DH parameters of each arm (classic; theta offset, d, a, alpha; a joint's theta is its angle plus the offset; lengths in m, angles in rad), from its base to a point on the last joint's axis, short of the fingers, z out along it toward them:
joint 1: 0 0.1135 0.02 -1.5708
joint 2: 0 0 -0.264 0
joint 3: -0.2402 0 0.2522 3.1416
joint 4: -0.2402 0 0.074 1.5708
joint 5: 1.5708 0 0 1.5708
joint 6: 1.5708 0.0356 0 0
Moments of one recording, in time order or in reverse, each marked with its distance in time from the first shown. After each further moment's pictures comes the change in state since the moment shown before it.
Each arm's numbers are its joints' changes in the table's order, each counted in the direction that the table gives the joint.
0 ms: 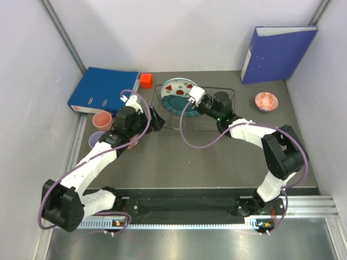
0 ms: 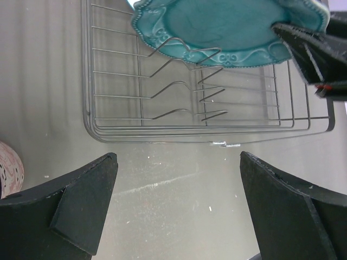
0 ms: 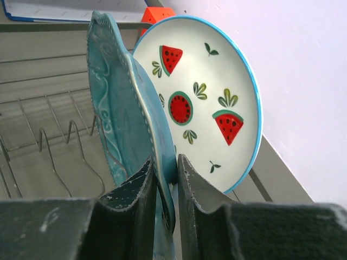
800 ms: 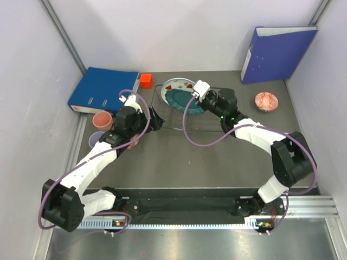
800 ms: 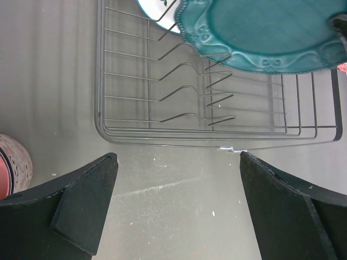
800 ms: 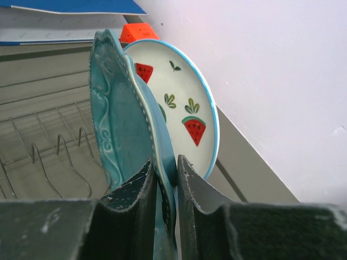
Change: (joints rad) left arm 0.000 0.002 -0.002 -0.009 -0.042 -0.010; right arm 0.004 -0.098 -0.006 -0.047 0.056 0.030
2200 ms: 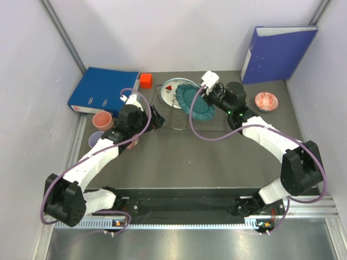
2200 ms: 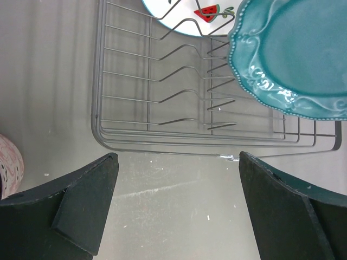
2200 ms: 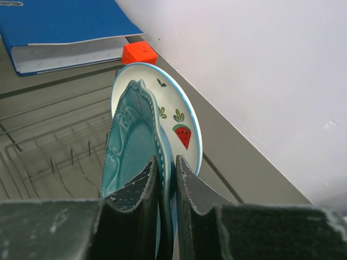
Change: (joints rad) left arm -0.002 0.051 -0.024 -0.002 -0.010 -0.045; right arm -0.033 -0.113 -0.048 -0.134 -0.031 0.108
